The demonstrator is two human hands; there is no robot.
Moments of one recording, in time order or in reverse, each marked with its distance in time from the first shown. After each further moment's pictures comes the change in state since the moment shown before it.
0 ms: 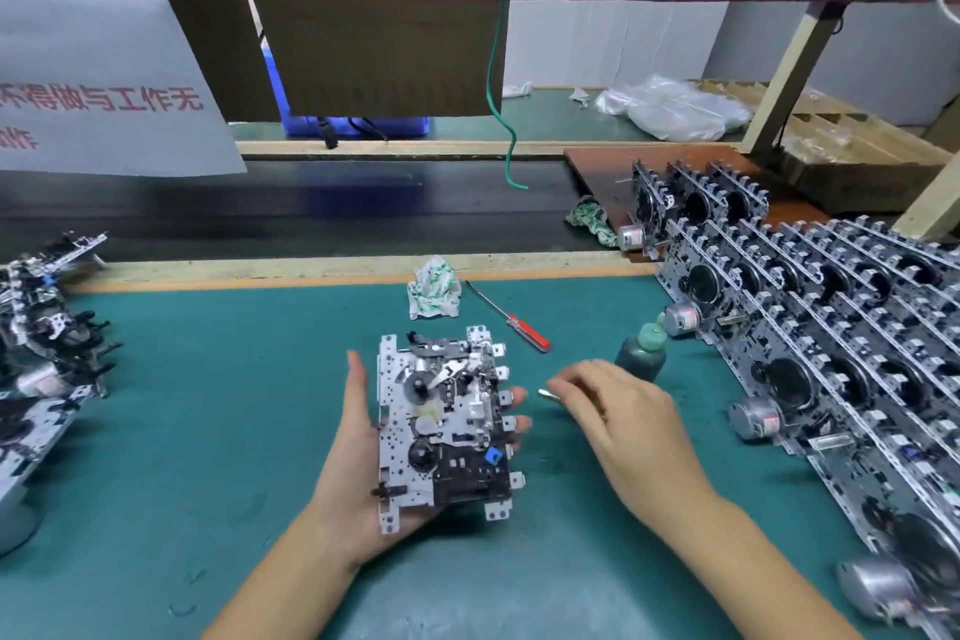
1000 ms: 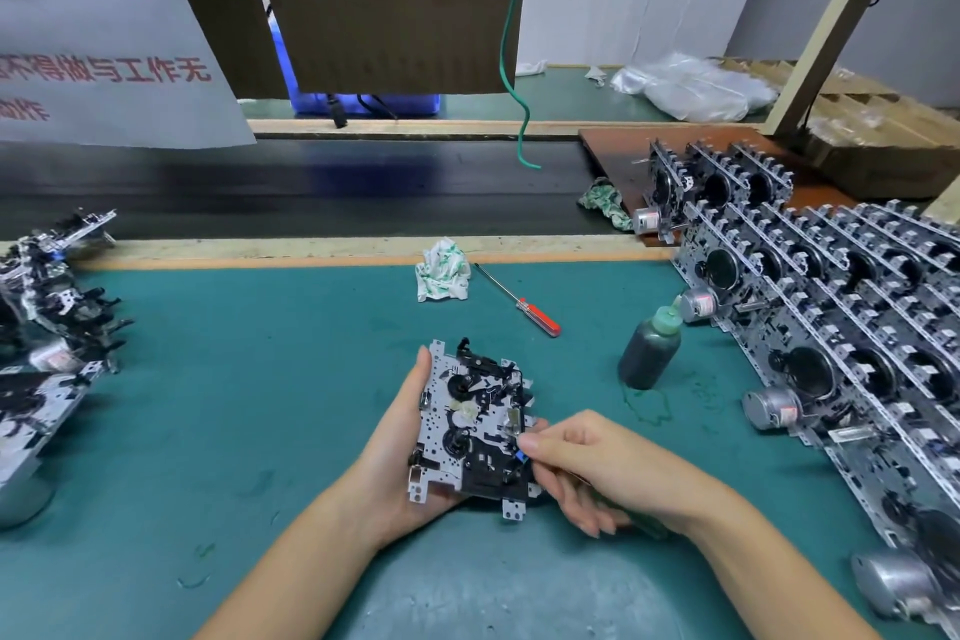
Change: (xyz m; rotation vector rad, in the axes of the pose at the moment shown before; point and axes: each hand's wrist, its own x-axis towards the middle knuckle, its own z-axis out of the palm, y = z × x) left_hand 0.012 -0.009 0.001 0.155 0.478 -0.145; right_hand -0.002 0.000 0.012 0.669 -0.809 0.343
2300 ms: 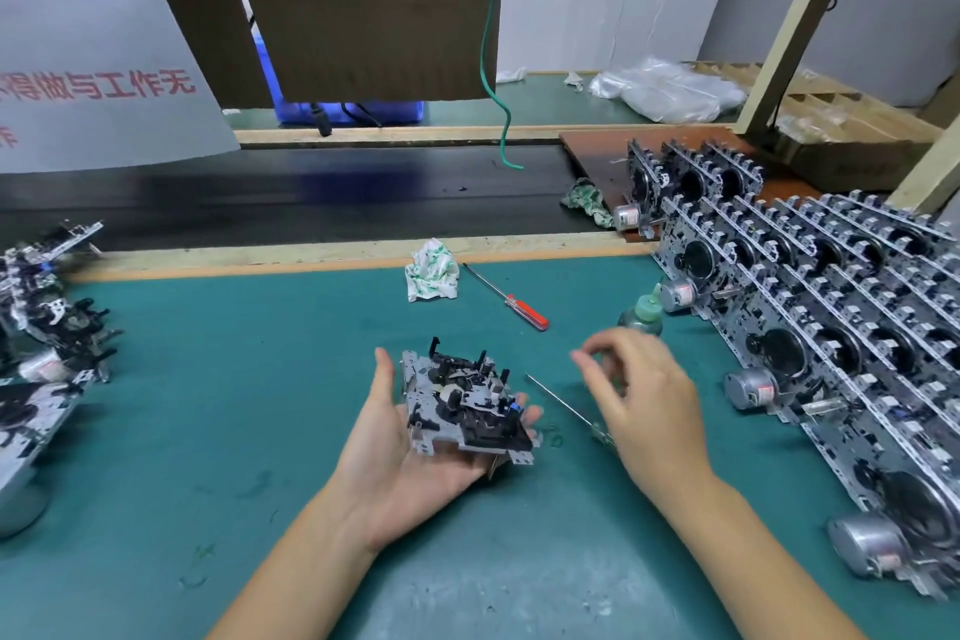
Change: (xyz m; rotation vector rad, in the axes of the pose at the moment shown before) left_hand -0.013 0.000 0.005 -0.319 -0.036 0.039; right_hand 0.001 0.019 -0.010 -0.611 1.163 -0.445
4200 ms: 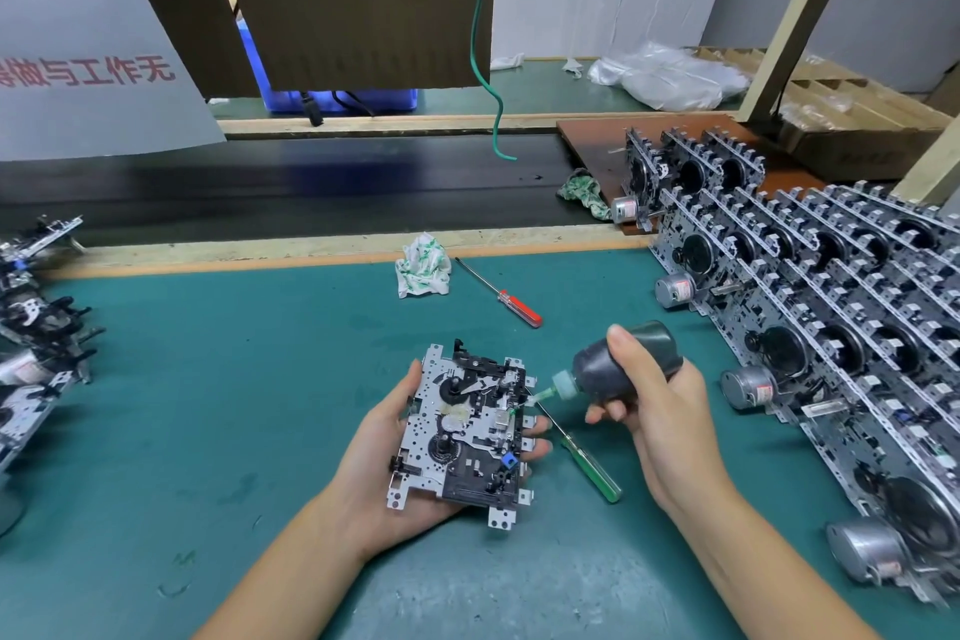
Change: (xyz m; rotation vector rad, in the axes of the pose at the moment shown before) left_hand 0.010 -0.004 -0.012 0.216 -0.226 -0.110; right_hand 0.004 -0.008 -0.007 1.077 0.002 0.640
